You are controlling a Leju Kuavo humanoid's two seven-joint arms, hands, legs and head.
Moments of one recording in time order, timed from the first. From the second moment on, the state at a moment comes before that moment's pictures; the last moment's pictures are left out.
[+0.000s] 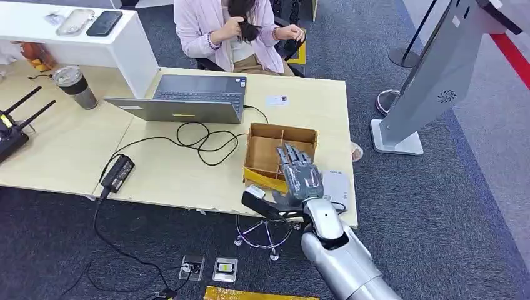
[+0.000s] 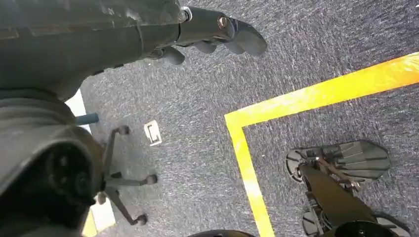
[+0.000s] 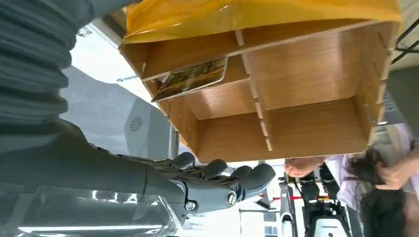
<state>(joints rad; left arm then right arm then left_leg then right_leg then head) -0.15 0.18 -1.01 -0.18 0.76 0.03 0.14 -0.54 0.15 0.67 -0.84 1.04 -0.21 0.18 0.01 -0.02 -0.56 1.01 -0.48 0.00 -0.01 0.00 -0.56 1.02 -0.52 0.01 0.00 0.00</state>
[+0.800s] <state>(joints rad) -0.15 0.18 -1.03 -0.18 0.79 0.03 0.14 -0.57 0.19 0.70 -0.75 1.05 -0.25 0.15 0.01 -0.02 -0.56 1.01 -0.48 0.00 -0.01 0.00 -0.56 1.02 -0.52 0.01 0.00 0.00</state>
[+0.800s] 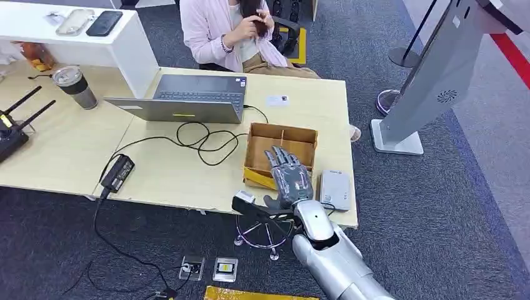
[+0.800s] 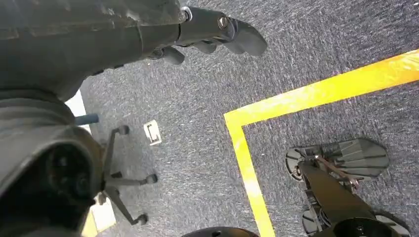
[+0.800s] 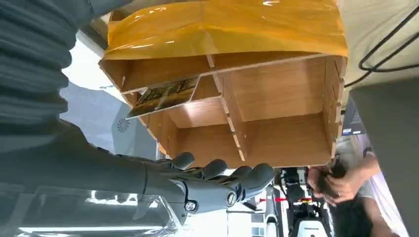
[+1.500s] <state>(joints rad) -0.16 0.18 -1.03 -0.18 0.78 0.03 0.14 -0.67 0.18 0.69 -0.59 1.08 -0.31 0.14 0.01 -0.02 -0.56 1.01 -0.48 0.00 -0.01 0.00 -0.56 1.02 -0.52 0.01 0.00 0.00</state>
